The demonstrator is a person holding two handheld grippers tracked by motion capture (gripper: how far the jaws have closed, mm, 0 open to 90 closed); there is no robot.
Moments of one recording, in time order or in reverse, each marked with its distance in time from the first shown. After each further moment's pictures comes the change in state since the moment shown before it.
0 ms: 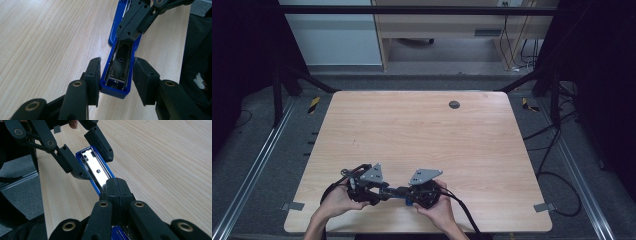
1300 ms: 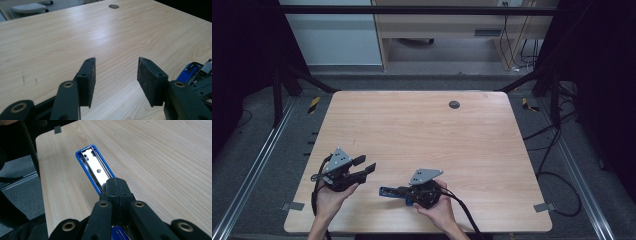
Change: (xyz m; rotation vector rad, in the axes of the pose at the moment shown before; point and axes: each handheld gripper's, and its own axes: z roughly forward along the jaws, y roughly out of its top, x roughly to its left) left arm 0.016 -0.038 -0.032 -0.451 0.442 -0.441; right arm 0.000 0.000 -0.001 0.000 0.002 0.001
